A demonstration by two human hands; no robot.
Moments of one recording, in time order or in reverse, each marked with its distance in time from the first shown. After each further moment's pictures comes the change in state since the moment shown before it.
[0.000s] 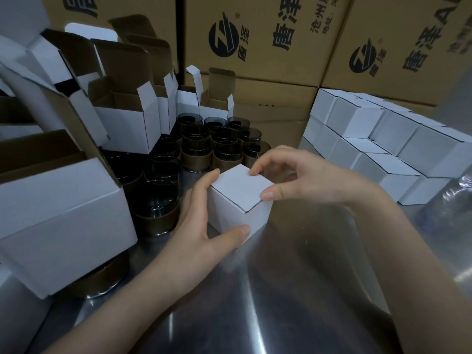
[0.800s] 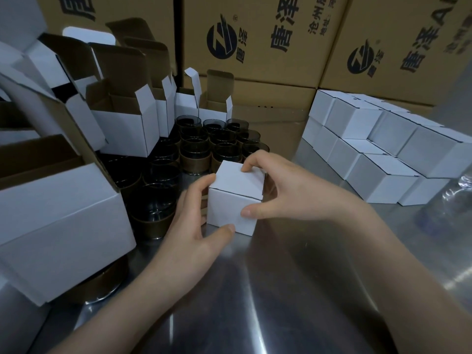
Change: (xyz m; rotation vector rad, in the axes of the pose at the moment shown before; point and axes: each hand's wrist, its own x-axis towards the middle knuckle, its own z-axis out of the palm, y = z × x) left_hand 0.002 -0.002 -0.002 -0.022 0.069 0.025; right_hand 0.002 -0.008 0.021 -0.264 0.030 0.020
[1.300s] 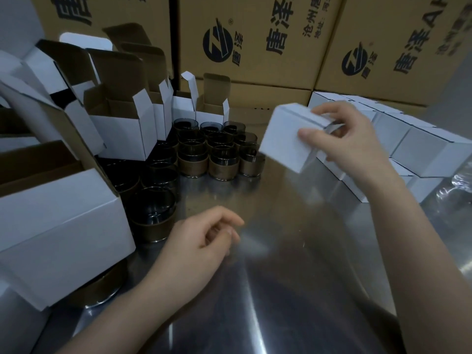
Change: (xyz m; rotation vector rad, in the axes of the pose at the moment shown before) left_hand -0.004 0.001 0.003 0.162 -0.038 0.064; right_hand -0.008 0.036 -0.049 0.317 0.772 0.163
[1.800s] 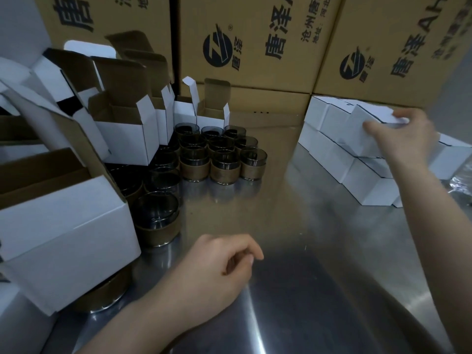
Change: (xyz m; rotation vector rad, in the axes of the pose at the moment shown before) left_hand -0.008 0.005 0.001 0.222 -0.241 0.176; right_hand 0.055 0.067 -0.058 -0.293 0.505 0.307
